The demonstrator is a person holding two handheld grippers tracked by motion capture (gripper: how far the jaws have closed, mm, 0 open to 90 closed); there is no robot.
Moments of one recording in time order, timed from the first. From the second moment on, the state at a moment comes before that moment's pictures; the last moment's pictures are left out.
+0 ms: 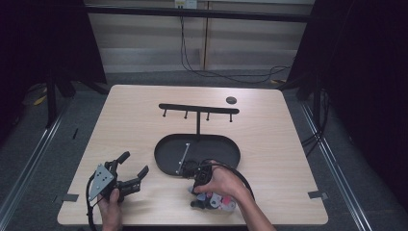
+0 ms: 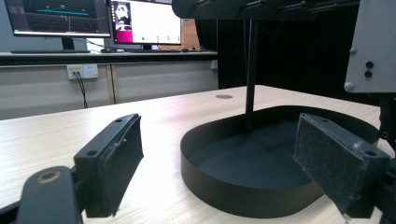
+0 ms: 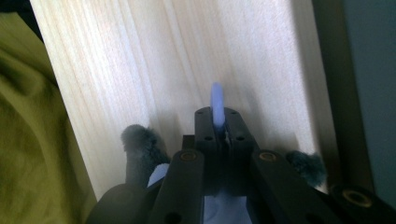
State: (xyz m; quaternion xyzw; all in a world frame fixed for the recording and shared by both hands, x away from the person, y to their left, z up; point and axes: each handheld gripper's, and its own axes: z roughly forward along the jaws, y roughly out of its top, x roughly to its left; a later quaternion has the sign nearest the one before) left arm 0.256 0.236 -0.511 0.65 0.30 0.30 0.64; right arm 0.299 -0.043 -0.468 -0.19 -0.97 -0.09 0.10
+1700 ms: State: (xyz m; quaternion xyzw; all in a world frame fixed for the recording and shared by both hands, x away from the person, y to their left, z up) left arm 0.256 0.236 -0.511 0.65 0.30 0.30 0.64; right arm 0.305 -0.069 -0.389 -0.21 -0.97 -0.11 0.06
